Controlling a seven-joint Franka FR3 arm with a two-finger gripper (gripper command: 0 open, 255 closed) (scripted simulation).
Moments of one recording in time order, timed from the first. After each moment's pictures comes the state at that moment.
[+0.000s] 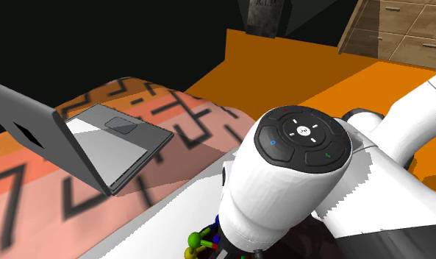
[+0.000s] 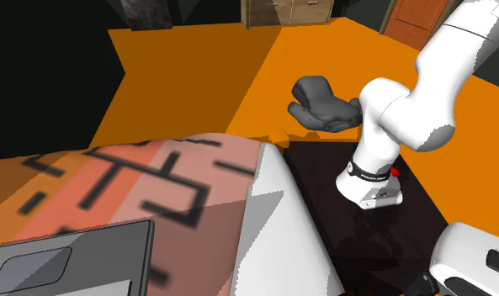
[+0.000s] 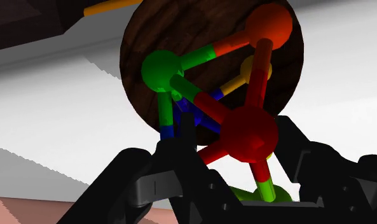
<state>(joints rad) 0.25 -0.34 0.95 -2.31 0.24 2.14 1.08</state>
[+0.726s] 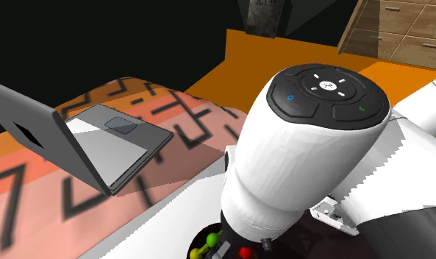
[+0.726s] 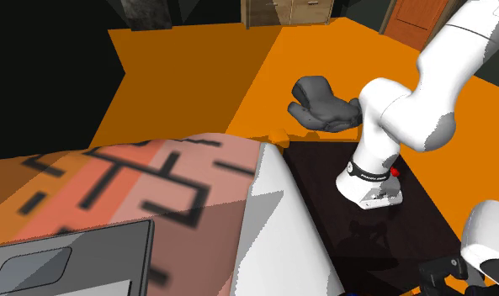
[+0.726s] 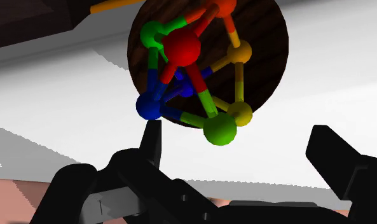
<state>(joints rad) 0.27 -0.39 0.90 -2.24 0.25 2.03 1.06</state>
